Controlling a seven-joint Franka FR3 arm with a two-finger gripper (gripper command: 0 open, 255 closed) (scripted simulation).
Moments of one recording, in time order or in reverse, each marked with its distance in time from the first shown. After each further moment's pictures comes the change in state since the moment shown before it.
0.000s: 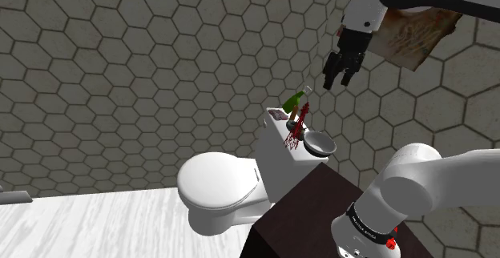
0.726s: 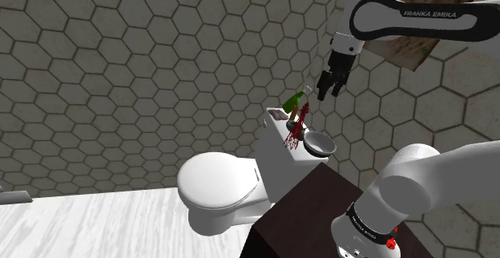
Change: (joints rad) arm -0.030 0.119 -0.161 -0.110 -0.102 0.220 -0.188
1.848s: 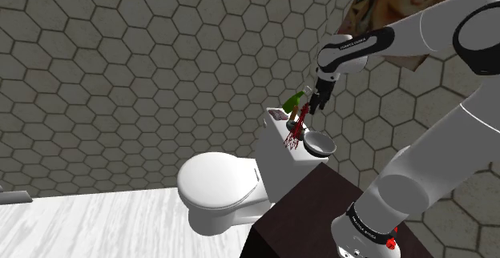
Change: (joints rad) arm -0.022 0.537 -0.304 0.085 0.000 0.435 -0.414
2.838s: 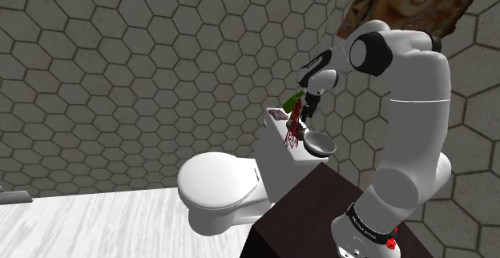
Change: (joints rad) arm -0.165 0.648 0.022 0.413 0.323 0.144 -0.412
